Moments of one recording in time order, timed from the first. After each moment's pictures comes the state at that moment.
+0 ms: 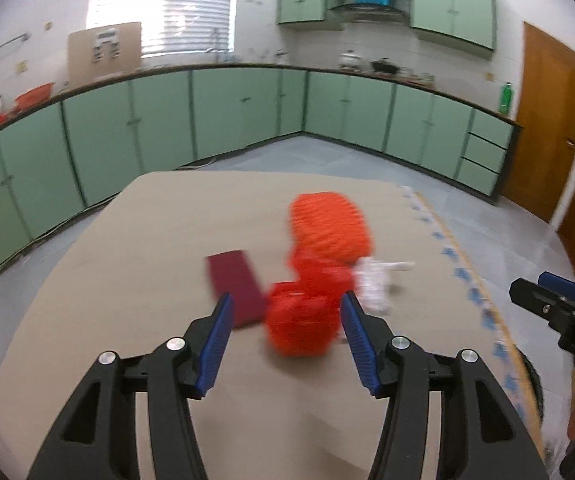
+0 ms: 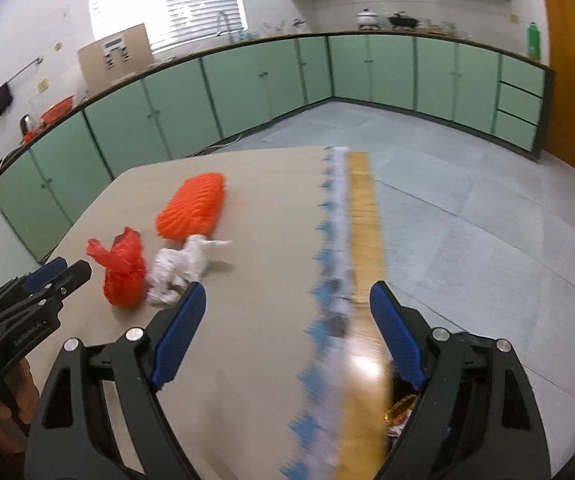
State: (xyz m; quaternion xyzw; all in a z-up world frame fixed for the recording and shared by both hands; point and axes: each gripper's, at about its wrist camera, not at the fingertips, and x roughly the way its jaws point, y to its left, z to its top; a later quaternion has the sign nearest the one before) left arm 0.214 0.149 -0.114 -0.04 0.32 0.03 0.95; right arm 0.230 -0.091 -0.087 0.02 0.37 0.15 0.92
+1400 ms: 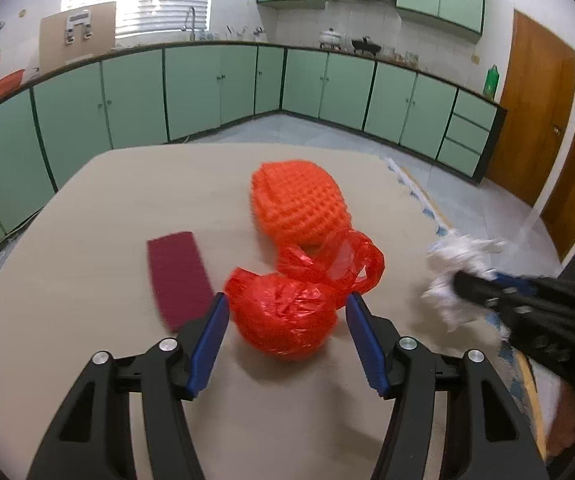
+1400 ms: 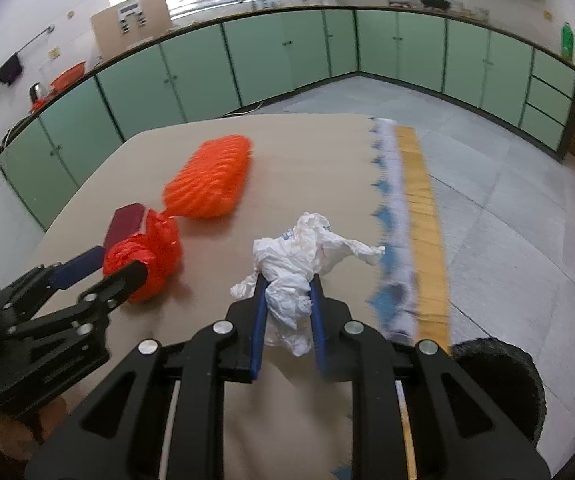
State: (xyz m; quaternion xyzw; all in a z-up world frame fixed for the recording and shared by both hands) left arm 0.254 0.117 -0.143 -0.04 0.36 -0.02 0.93; right arm 0.254 -0.072 -0.111 0.00 0.41 0.17 0.89
